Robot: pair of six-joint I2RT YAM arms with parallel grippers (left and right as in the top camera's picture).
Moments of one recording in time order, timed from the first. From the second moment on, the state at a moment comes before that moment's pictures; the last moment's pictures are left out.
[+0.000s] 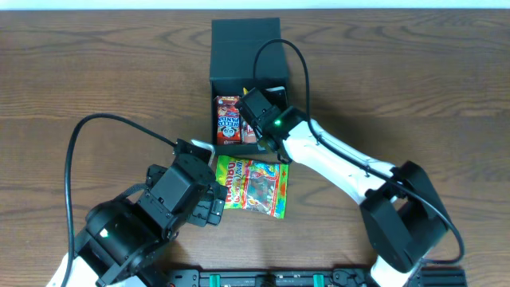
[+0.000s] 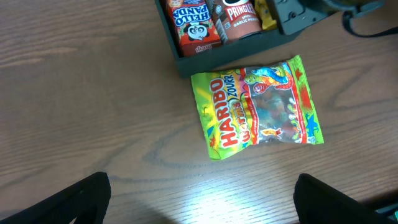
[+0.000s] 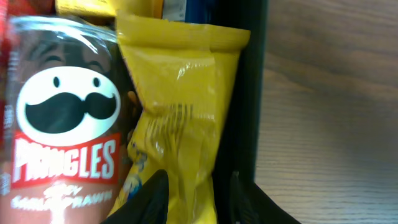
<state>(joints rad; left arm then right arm) -0.77 0.94 1.14 -1.23 -0.23 -0.38 0.71 1.85 1.32 -0.72 0.40 0.52</state>
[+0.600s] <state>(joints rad) -0.77 0.94 1.14 -1.23 -0.23 -0.38 0.66 1.31 1.21 -0.80 0.52 0.32</state>
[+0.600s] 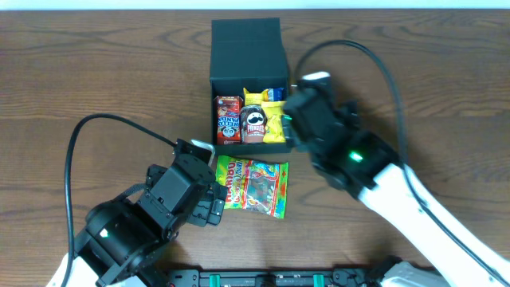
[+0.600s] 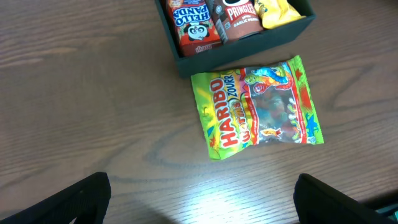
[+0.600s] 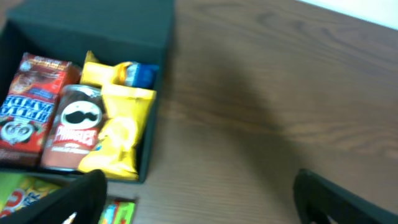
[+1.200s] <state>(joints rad) -0.77 0.94 1.14 -1.23 -0.23 -0.38 0.29 0.75 0.87 -0.67 0.17 0.05</state>
